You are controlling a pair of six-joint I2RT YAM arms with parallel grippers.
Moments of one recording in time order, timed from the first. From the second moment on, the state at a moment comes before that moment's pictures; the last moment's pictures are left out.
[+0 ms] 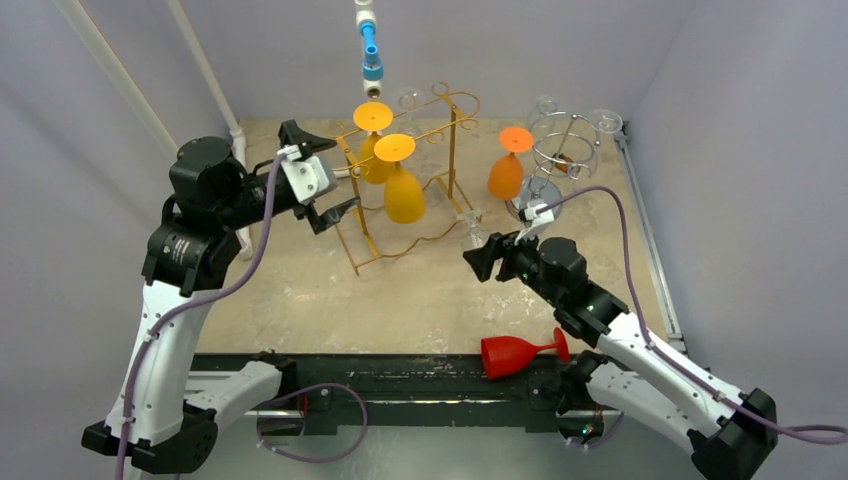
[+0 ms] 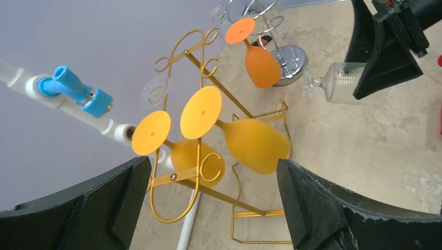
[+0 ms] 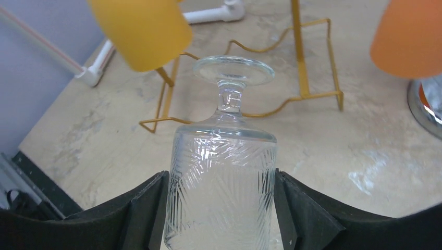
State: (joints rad) left arm -0.30 1.02 1.52 -0.66 0.63 0.61; right arm 0.66 0.81 0.58 -0.07 0.11 0.44
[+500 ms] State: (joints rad) left arm -0.30 1.07 1.45 -0.78 0.88 0.85; right arm 0.77 0.77 0.68 -0.03 -0.16 0.18
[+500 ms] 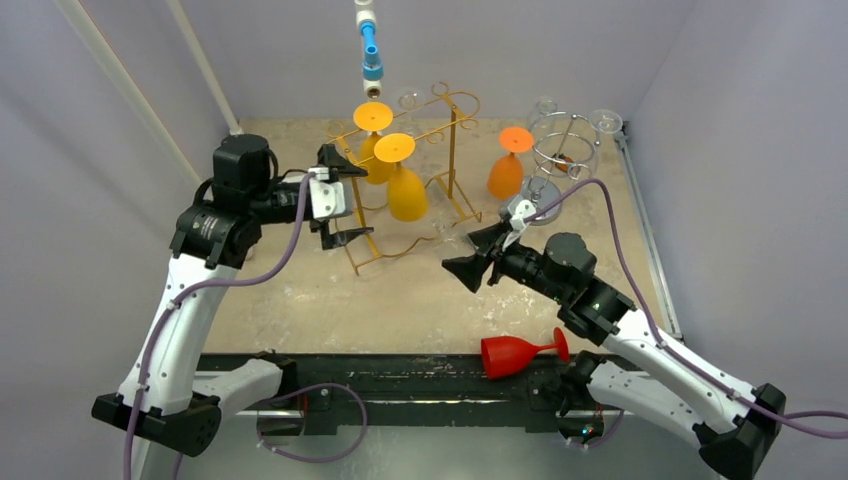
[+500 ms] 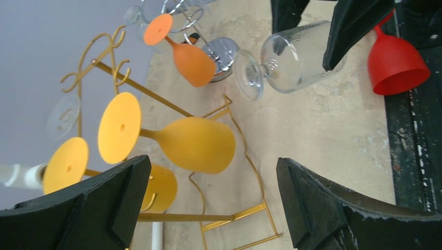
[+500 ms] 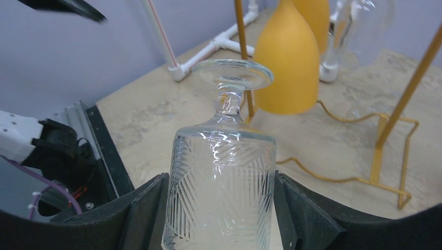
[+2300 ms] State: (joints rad) left arm -0.33 0.96 1.31 -0.50 0.91 0.72; right arm 0.93 1.30 1.13 0.21 -0.35 0.37
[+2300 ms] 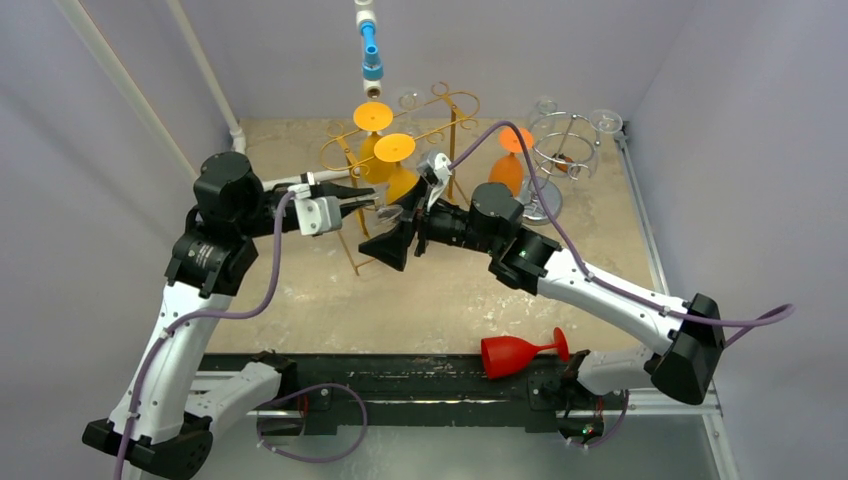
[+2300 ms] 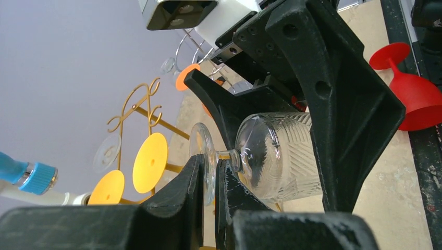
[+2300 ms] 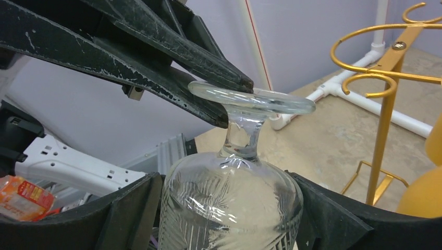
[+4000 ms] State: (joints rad) left arm -0.34 0.90 1.32 -0.56 0.94 0.92; right arm 0.68 1.11 0.96 0.00 -0.42 0.28
